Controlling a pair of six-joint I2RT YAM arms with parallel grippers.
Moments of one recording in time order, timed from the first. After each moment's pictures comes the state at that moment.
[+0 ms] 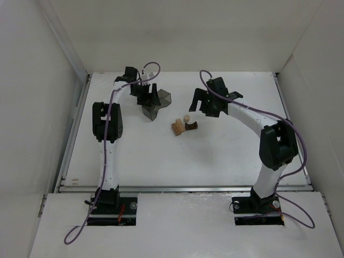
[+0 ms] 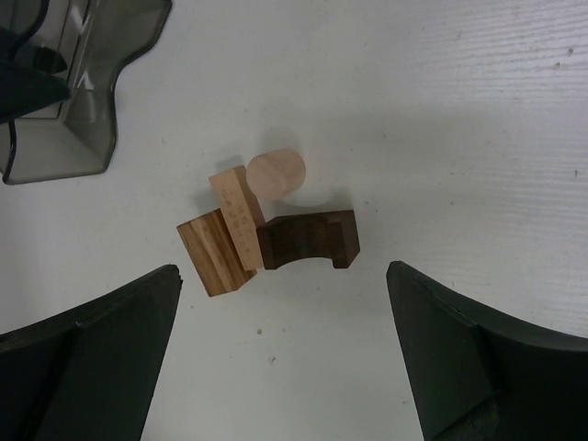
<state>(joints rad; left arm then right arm) -0.12 2.39 2.03 -0.75 0.66 0.01 0.43 1.80 1.43 -0.47 -0.08 0.61</state>
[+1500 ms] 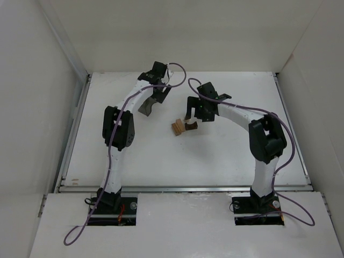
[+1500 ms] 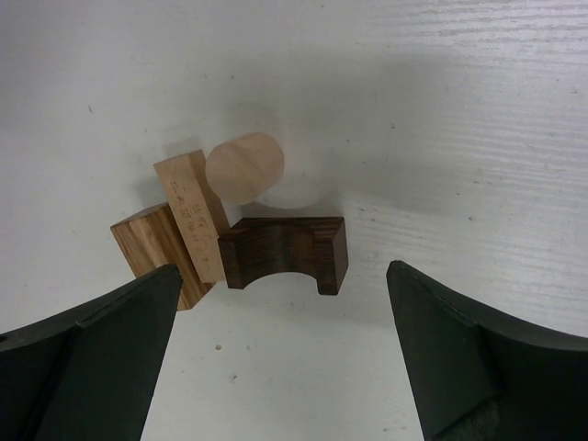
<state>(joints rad) -0.38 2.26 2.08 -0.79 -0.25 0.25 0.48 1.97 1.50 -0.50 -0.05 0.53</state>
